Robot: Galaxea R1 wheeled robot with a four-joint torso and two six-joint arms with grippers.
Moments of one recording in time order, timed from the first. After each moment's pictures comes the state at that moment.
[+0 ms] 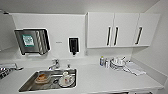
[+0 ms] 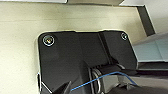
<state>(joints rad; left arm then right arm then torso) 1.45 2.65 -2.18 0.01 -0.04 0.03 -1.55 2.69 -2.22 -0.18 0.01 0.04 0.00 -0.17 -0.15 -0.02</state>
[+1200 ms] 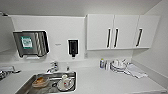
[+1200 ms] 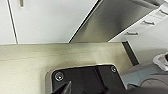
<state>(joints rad) 1.47 2.00 -1.42 0.05 -0.27 0.03 -1.48 2.15 -1.63 -0.10 0.00 0.06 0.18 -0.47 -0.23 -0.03</state>
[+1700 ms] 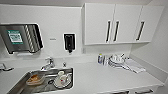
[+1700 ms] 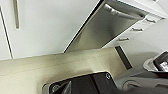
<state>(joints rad) 1.46 1.78 -1.21 0.12 -0.38 0.03 -1.44 2.03 -1.48 -0.08 0.00 0.07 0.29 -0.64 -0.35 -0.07</state>
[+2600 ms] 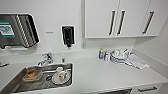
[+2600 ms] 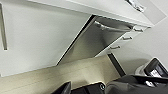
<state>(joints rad) 1.43 1.59 -0.98 0.21 -0.45 0.03 -1.40 2.02 -1.47 -0.06 0.01 0.11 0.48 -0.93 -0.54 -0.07</state>
